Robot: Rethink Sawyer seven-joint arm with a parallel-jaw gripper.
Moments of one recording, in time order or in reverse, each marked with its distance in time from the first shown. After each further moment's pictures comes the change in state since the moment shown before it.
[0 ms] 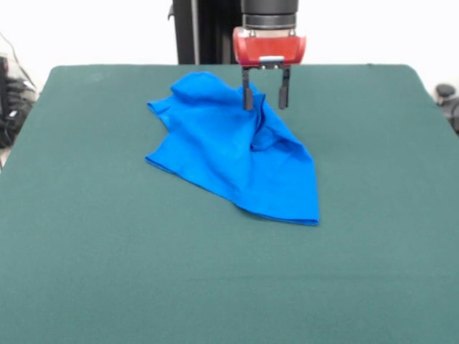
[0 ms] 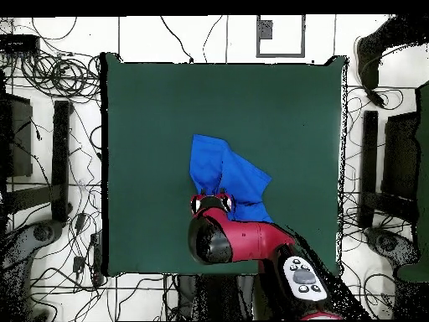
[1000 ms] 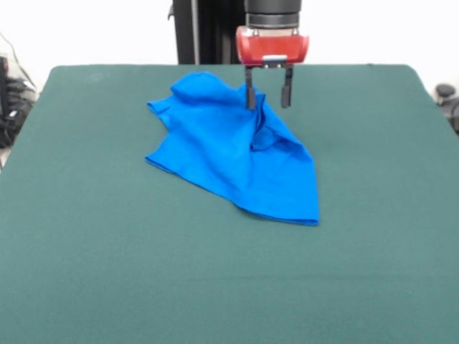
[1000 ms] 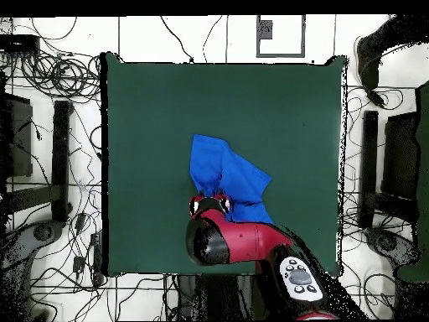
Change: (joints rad) arm 0.018 0.000 -0.012 0.005 0.000 0.000 0.000
